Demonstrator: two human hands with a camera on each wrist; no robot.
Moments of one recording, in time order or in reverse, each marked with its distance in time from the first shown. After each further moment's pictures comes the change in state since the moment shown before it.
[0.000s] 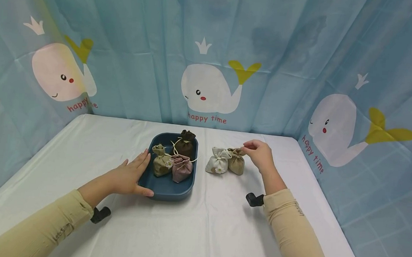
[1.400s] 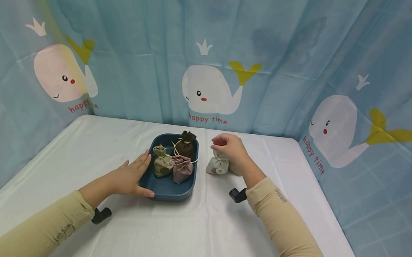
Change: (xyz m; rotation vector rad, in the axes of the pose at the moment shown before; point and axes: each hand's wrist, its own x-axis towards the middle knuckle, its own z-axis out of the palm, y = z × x) left_hand -0.001 0.002 -0.002 -0.010 -0.005 -0.003; right_hand -0.002 -0.072 0.047 -0.016 -0.235 -0.238
